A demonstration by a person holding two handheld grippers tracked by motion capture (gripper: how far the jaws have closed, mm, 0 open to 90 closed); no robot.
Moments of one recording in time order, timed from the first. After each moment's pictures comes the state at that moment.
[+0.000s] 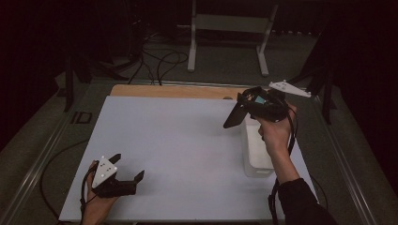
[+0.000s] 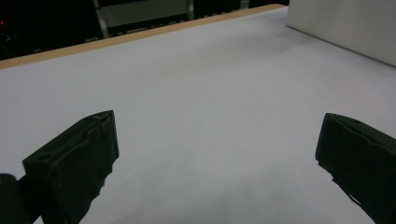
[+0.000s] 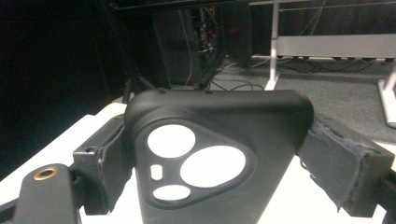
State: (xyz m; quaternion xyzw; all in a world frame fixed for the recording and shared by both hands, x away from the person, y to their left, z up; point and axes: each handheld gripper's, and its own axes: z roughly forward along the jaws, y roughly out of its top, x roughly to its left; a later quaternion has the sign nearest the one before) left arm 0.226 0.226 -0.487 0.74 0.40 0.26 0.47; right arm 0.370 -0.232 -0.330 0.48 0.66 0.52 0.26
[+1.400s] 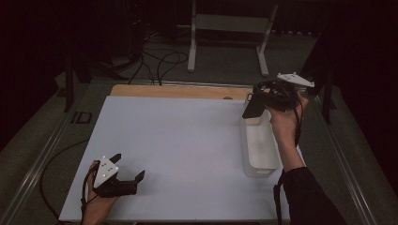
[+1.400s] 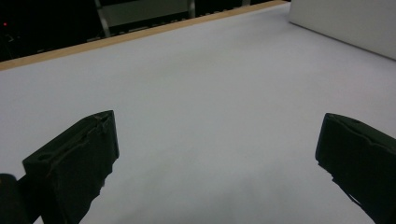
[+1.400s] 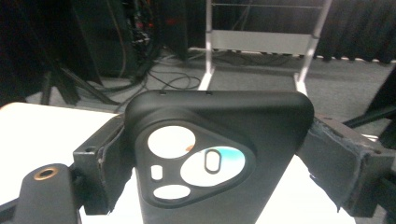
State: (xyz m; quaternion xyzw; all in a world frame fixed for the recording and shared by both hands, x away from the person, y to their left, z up) left arm 0.227 0.224 -0.487 0.74 0.40 0.27 0.47; right arm 0.408 -0.264 -0.336 0.54 0.64 0.43 0.34
